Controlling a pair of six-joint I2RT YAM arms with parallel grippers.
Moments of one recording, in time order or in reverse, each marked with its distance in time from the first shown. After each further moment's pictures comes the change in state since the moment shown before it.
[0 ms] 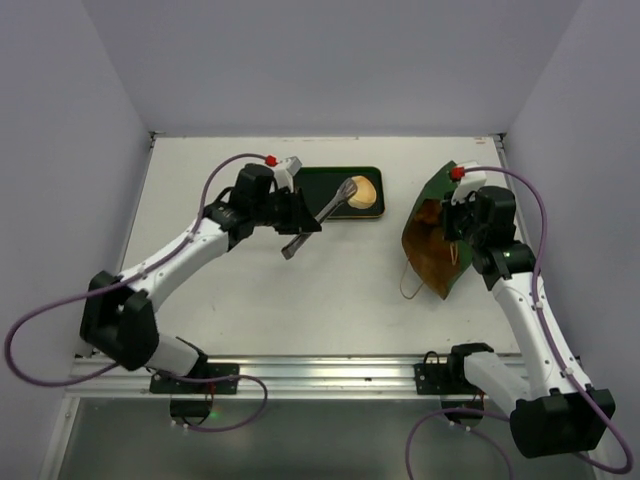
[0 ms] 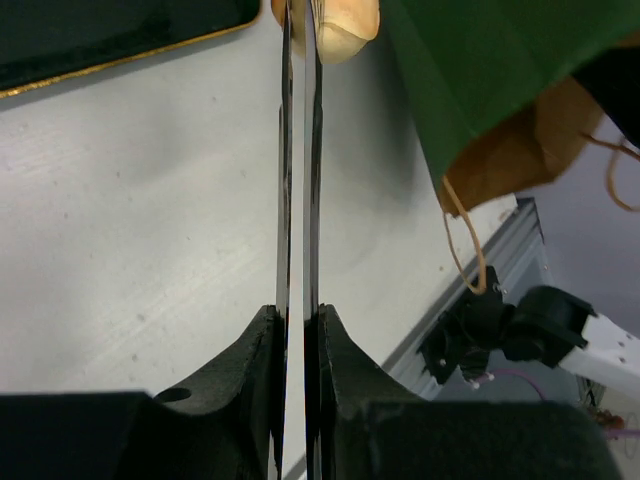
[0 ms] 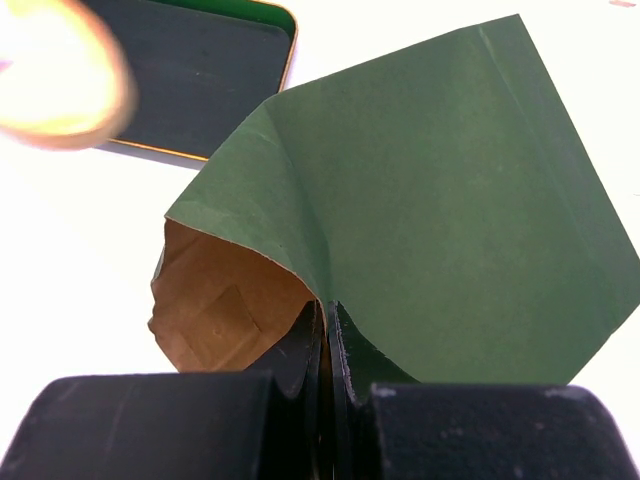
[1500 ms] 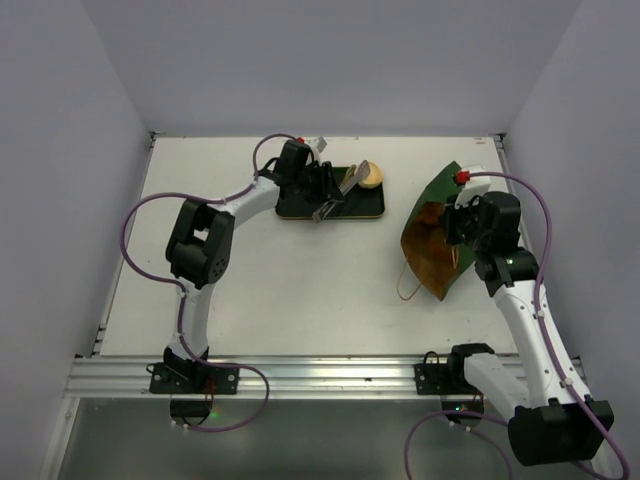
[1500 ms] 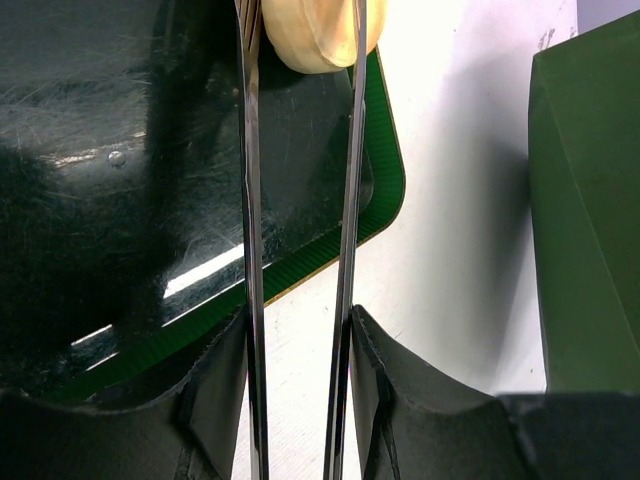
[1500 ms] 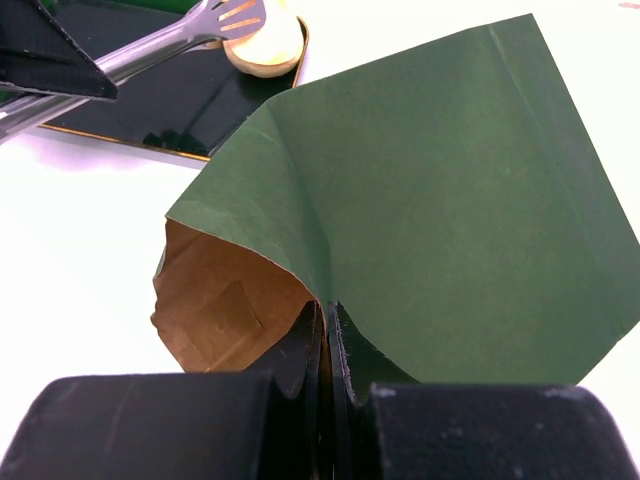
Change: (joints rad) left arm 0.053 0.794 0.542 0.146 -0.039 -0.024; right arm -0.026 -0.047 -0.032 0.009 -0.049 0.016
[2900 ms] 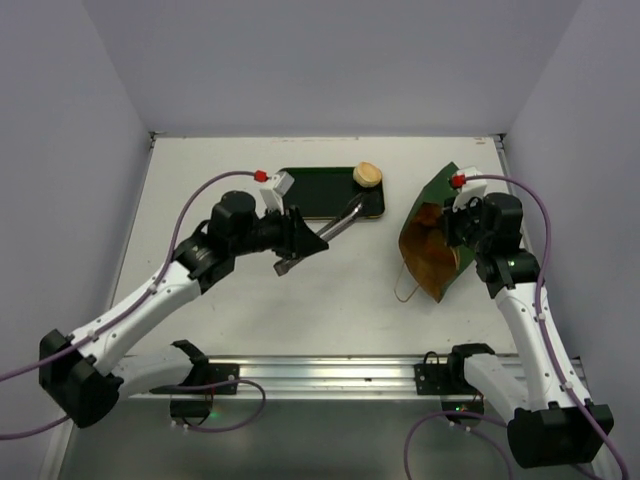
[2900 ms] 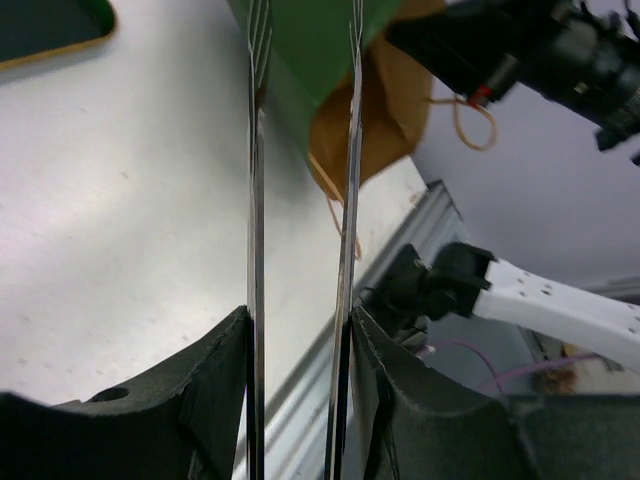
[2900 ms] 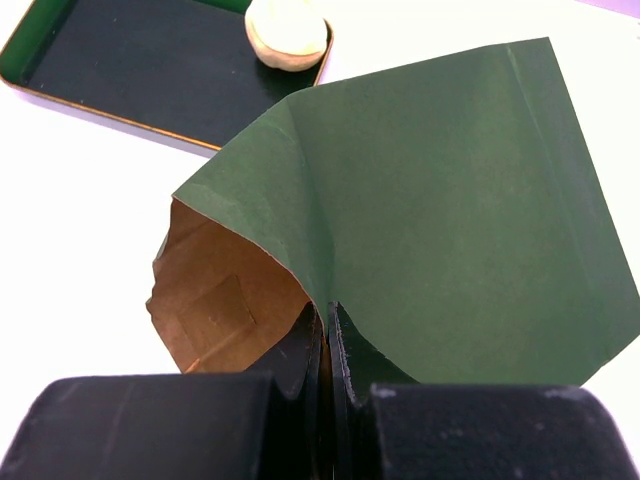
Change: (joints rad) left arm -0.159 -0.995 -0.657 -0.013 0.018 -0.056; right arm -0.005 -0.014 0.000 -0.011 -0.062 -0.069
